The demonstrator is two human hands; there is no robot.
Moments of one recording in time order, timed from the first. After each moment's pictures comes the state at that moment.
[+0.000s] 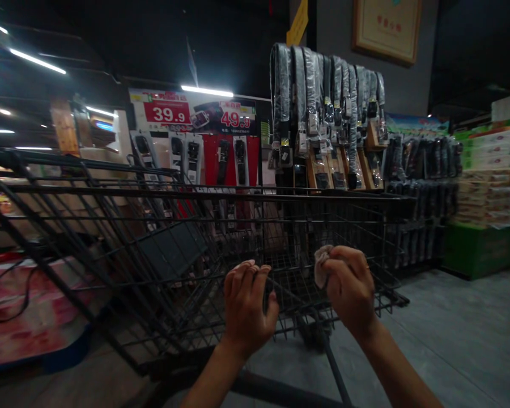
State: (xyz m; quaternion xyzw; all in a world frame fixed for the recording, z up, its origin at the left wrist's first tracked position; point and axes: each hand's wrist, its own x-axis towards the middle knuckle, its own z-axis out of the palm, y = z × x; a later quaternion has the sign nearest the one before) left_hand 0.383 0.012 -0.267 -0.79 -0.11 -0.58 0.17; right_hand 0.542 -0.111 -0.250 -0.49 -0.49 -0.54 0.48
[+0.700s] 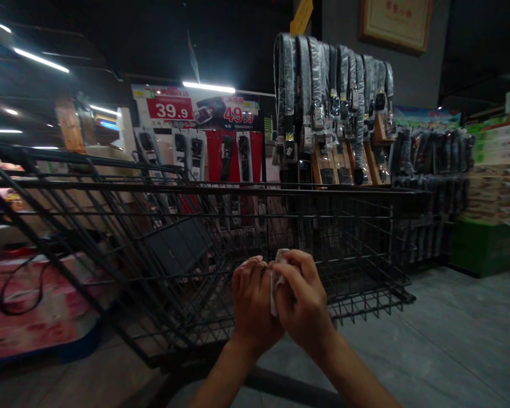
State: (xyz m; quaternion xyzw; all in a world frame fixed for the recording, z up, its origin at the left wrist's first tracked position) left_hand 0.383 0.010 -0.268 -0.78 -0.10 -0.59 0.17; right_hand 0.460 -0.072 -0.253 -0.47 -0.56 -0.37 0.57
